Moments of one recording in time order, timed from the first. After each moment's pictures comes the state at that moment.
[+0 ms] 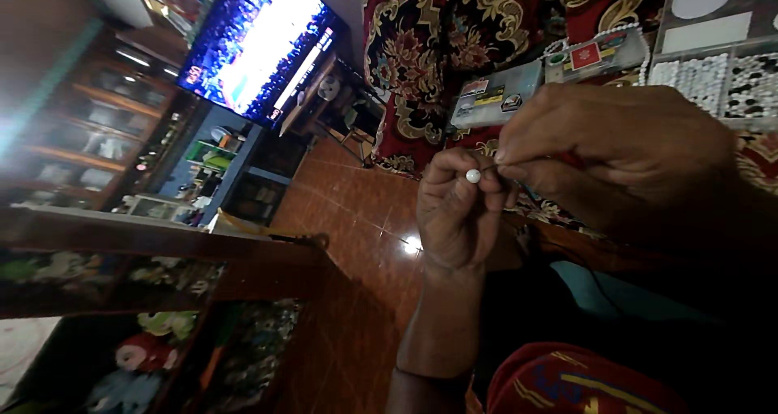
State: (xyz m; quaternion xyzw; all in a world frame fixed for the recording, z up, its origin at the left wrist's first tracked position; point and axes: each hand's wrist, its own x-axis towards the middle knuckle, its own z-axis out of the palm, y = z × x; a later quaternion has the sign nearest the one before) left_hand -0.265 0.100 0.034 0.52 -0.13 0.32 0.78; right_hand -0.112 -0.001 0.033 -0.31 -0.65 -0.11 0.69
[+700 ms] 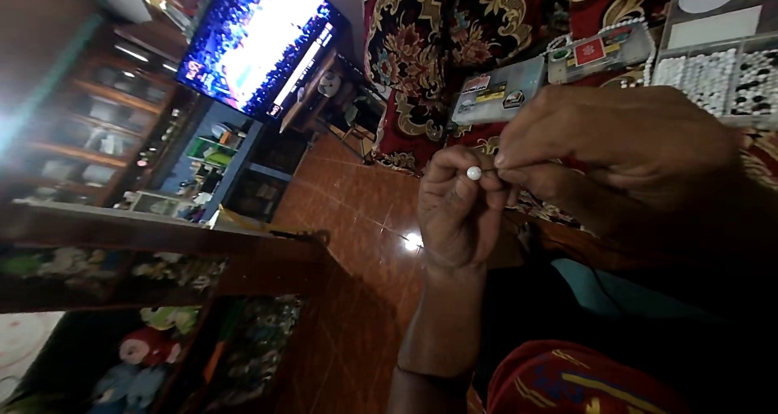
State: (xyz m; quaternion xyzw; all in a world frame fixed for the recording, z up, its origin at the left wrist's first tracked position) left_hand -0.267 0.101 0.033 0.52 -0.12 0.33 0.78; right_hand -0.113 0.001 0.032 -0.31 -0.66 -0.11 0.68
